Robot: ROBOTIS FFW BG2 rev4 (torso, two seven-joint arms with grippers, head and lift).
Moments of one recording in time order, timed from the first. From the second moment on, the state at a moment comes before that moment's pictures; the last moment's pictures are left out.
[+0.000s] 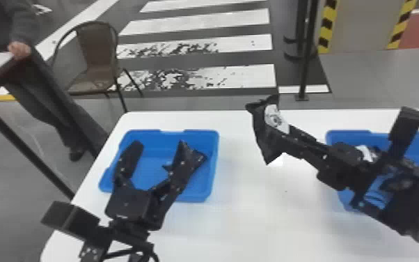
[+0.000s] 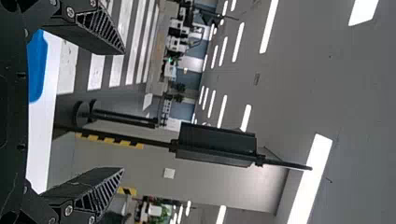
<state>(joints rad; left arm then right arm) 0.61 0.08 0.01 -2.16 0.30 -0.23 -0.15 -0.01 -0.25 0.24 -1.78 -0.68 0.38 0.66</state>
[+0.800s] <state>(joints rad) 0.54 0.11 -0.06 -2.22 0.51 0.05 -0.25 -0.09 -0.27 0.48 -1.74 -0.77 0.38 0.66</state>
